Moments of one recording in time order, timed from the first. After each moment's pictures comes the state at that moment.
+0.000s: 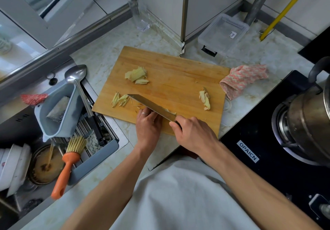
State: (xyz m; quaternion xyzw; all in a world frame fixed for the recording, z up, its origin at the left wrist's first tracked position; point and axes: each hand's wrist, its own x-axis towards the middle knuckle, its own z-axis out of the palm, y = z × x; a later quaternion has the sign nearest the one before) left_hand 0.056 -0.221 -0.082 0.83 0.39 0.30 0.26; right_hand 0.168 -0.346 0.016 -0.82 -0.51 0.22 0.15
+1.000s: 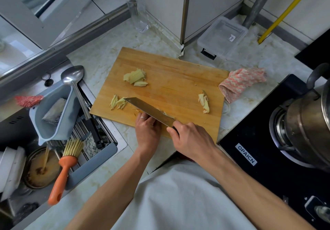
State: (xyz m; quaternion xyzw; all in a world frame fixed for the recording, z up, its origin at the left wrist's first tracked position) left_hand 0.059 -0.224 -0.085 0.81 0.41 0.33 0.28; right_hand 0.160 -0.343 0.016 -0.81 -0.53 0.21 0.14
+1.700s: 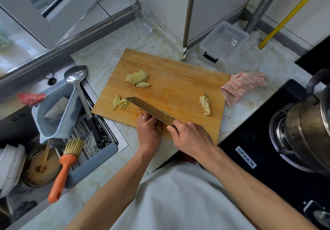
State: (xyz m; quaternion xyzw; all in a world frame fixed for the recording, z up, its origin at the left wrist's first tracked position) left_hand 0.059 -0.225 -0.087 0.80 0.42 0.33 0.28; right_hand 0.162 -0.336 0.017 -0.81 -0.54 0.21 0.13
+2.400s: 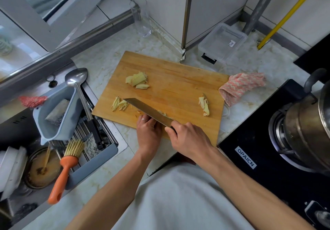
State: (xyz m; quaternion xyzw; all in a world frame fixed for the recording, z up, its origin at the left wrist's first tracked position) left_hand 0.061 -0.227 -0.081 0.79 0.42 0.34 0.29; right_hand 0.159 -0.335 0.018 -0.81 -0.53 0.21 0.14
